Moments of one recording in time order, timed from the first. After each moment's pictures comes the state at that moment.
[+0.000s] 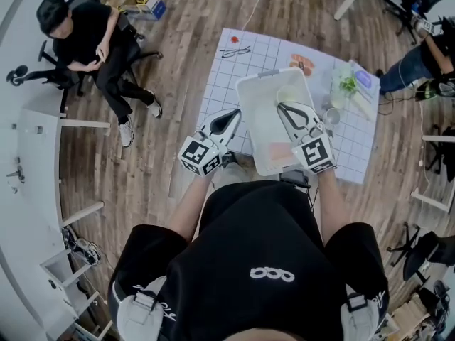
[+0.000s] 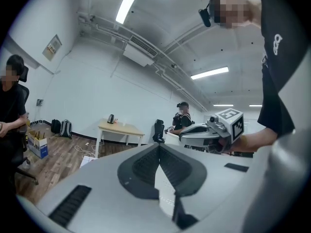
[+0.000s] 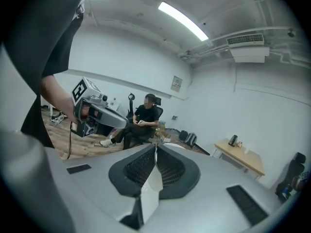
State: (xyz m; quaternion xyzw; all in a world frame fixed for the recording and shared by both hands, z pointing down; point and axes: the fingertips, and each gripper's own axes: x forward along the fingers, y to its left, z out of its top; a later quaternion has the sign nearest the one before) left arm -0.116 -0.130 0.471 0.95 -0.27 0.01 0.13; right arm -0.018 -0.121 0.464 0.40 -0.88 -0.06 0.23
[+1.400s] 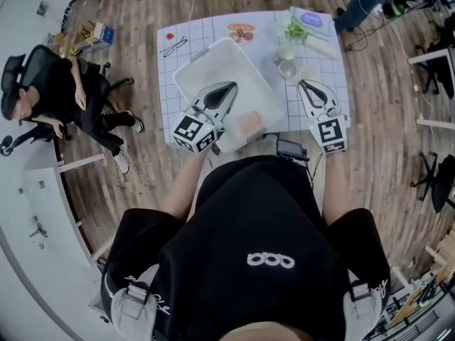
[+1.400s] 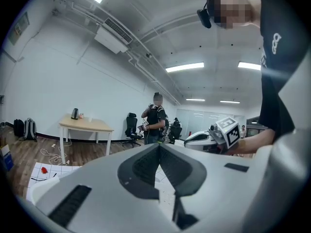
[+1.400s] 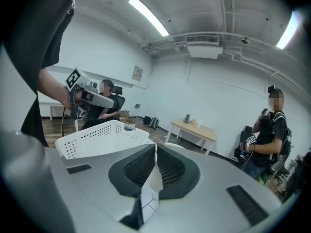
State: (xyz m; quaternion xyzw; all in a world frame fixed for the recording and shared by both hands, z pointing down) left arm 0.060 -0.074 0.458 0.99 -0.10 0.04 0.10; right arm 0.211 -0.004 0.489 0.61 -0.76 0.01 0.23
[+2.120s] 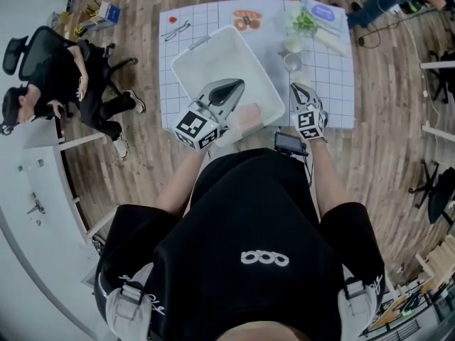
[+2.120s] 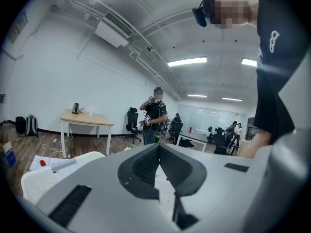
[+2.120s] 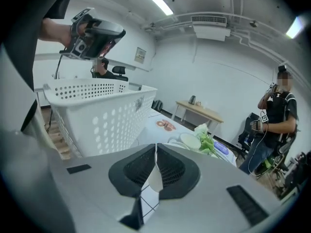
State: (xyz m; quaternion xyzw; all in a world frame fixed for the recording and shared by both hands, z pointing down) left arm 0.081 -0.061 0.479 0.98 -0.11 0.08 0.11; right arm 0.223 -0.013 0.689 0.59 -0.75 0.07 0.30
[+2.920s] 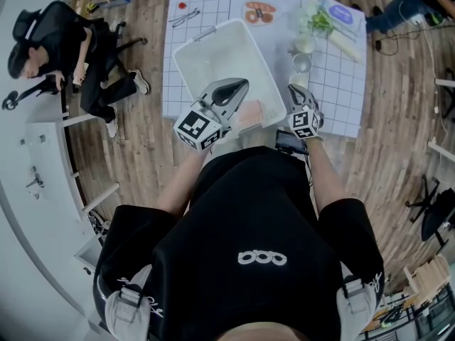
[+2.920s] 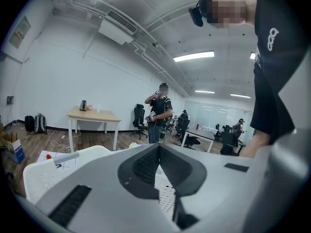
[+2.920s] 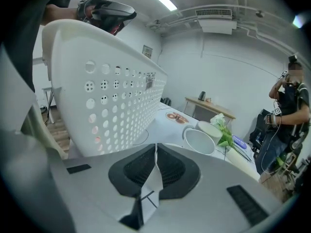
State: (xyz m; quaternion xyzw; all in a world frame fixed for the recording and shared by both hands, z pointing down) left arm 0.092 -0.063 0.495 0.98 -0.15 0.10 0.12; right arm 0.206 -0.023 0.754 0.55 -0.78 0.08 0.30
